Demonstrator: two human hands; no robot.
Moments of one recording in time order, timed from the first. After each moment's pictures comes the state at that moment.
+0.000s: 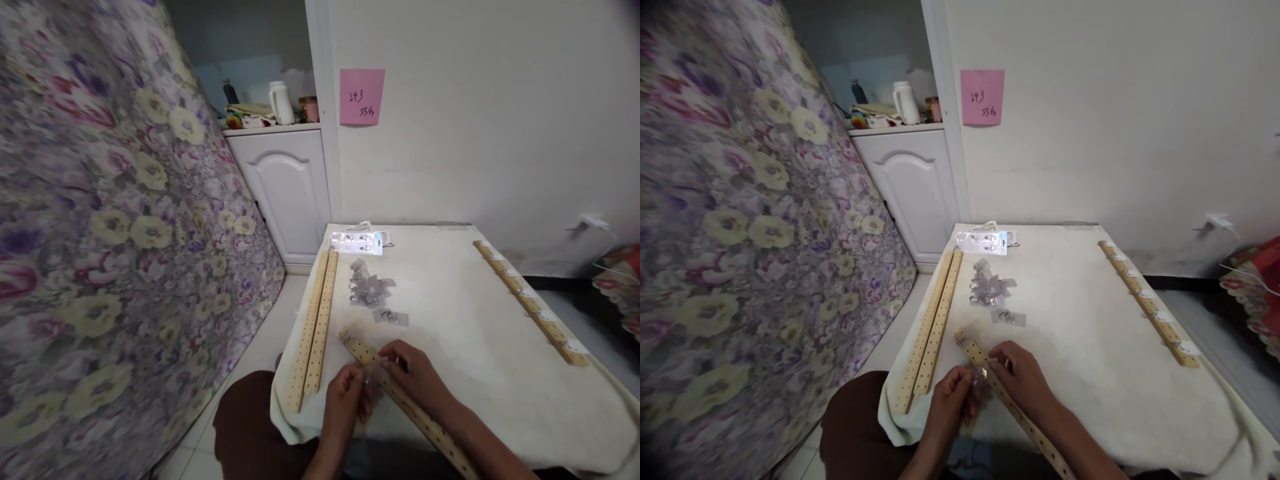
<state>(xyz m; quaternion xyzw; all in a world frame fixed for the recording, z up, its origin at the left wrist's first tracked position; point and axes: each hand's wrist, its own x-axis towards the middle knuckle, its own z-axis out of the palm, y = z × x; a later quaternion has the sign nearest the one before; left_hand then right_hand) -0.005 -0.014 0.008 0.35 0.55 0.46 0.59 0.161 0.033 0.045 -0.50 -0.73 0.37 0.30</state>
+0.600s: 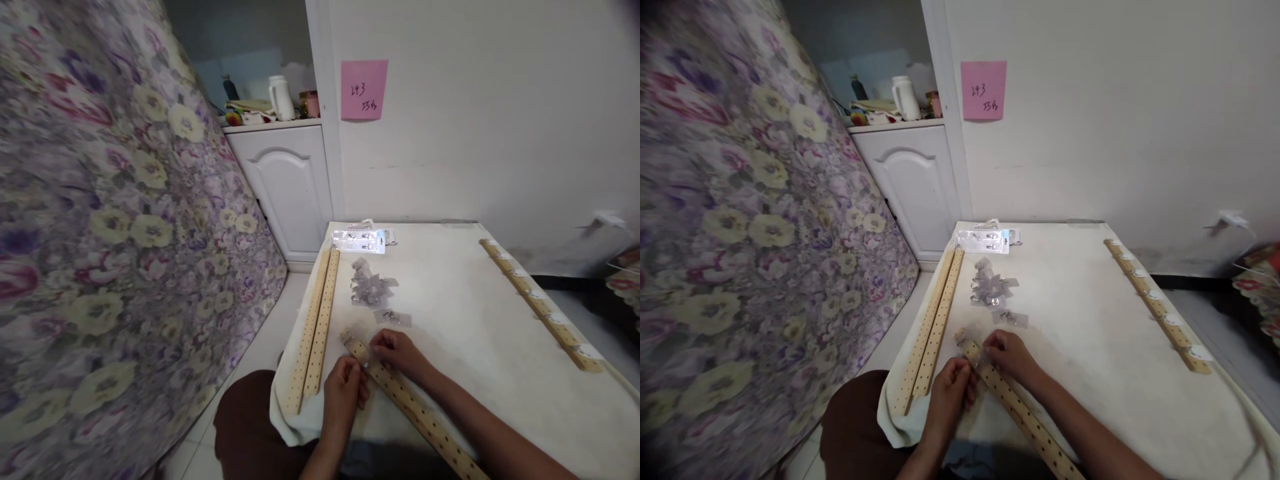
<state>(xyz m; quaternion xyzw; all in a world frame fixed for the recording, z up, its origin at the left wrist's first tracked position) -0.003 0.000 0.009 0.38 0.61 0.47 0.51 0.144 0.084 0.013 -0.49 -0.62 0.55 0.27</state>
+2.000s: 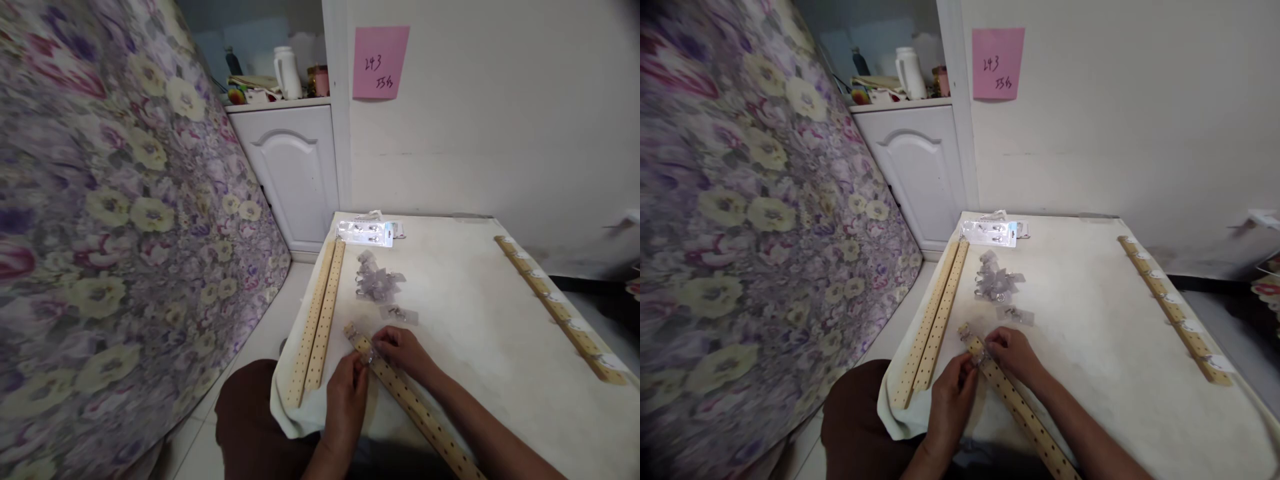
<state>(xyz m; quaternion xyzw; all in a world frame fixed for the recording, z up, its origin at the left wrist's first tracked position) -0.007 -0.009 0.008 0.53 0.66 0.44 0.29 0.142 0.087 0.004 -0.50 -0.64 0.52 0.27</state>
